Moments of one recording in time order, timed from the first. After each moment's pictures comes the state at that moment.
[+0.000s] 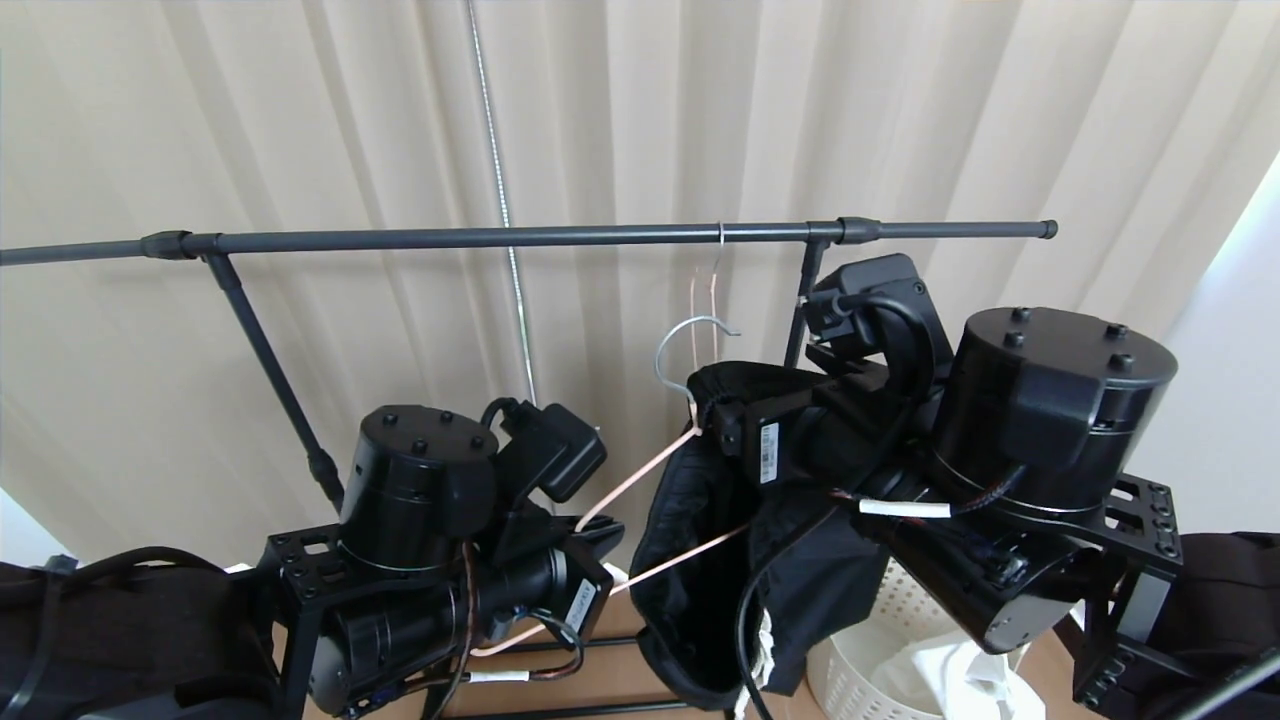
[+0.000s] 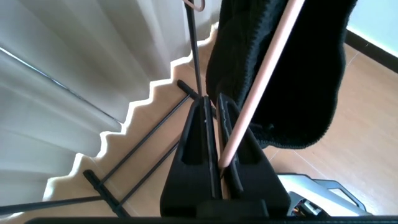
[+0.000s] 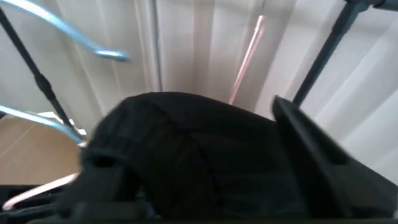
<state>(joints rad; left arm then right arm) -0.75 1.70 -0.66 -0.57 0.05 0.11 0.87 1.73 -0.82 -0.84 -0.56 0.01</state>
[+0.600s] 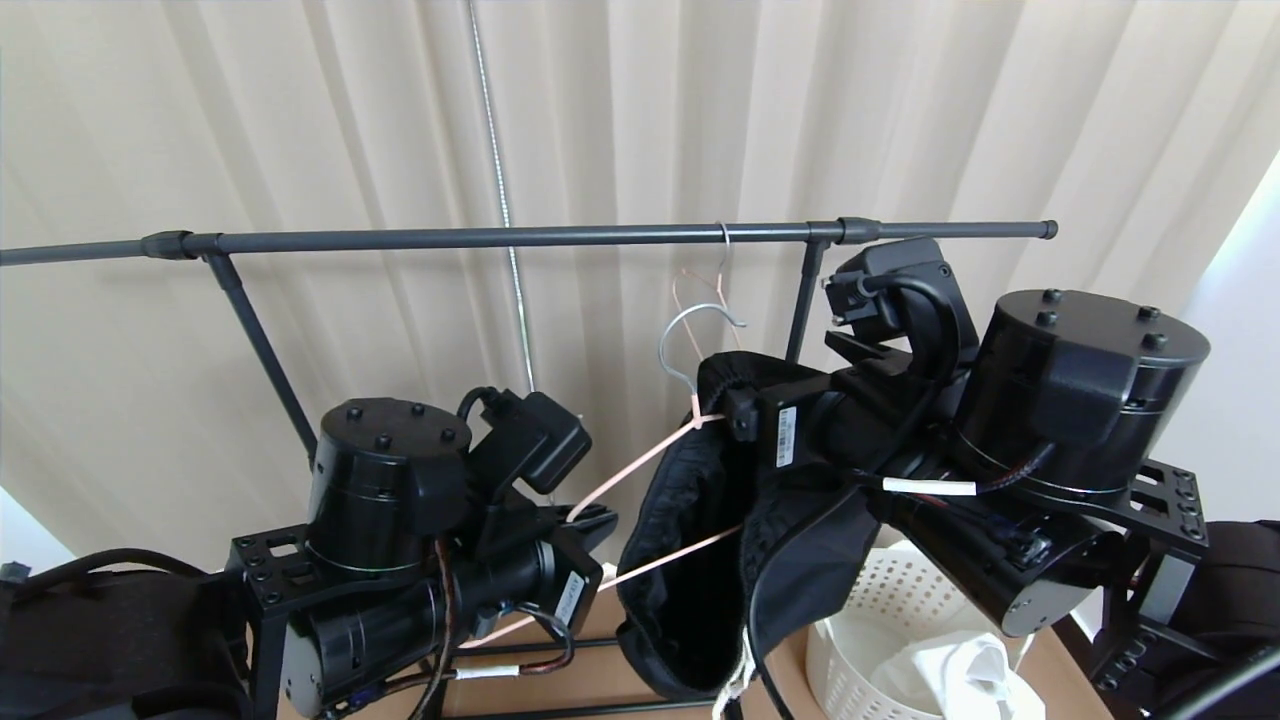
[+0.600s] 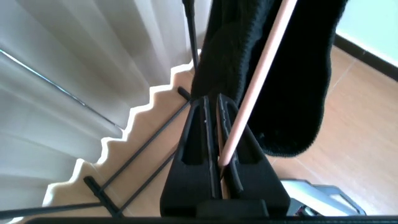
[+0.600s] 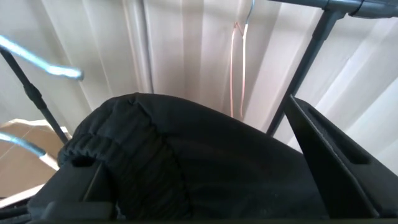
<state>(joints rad) -0.74 1.67 -0.65 -0.60 0.05 0.11 0.85 1.71 -0.82 -0.84 -0.56 0.00</state>
